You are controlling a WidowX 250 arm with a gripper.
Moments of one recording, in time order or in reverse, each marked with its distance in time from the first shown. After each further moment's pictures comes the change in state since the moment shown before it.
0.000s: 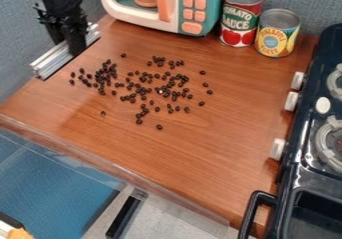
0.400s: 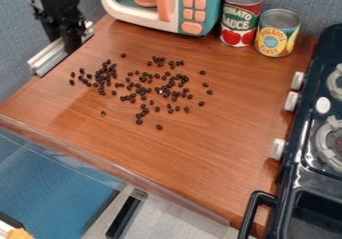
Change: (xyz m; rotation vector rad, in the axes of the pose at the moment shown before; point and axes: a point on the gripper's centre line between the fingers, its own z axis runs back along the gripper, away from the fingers) arm 0.015 0.008 0.005 0.131 -0.049 0.012
